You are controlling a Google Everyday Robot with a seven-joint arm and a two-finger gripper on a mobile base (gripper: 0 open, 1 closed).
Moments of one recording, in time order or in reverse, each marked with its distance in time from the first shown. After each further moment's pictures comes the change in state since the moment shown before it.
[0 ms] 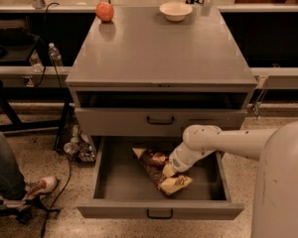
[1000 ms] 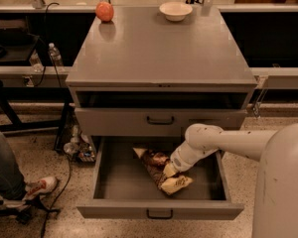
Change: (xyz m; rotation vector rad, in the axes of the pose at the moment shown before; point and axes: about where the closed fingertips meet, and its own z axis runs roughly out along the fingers) arm 0.002 -0.002 0.006 -0.045 0.004 0.019
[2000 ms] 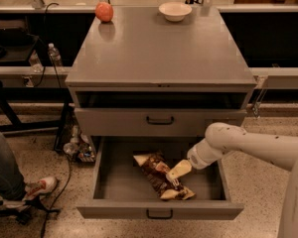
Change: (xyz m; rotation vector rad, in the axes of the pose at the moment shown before) arm 0.022 -0.036 -0.045 0.062 -0.067 0.082
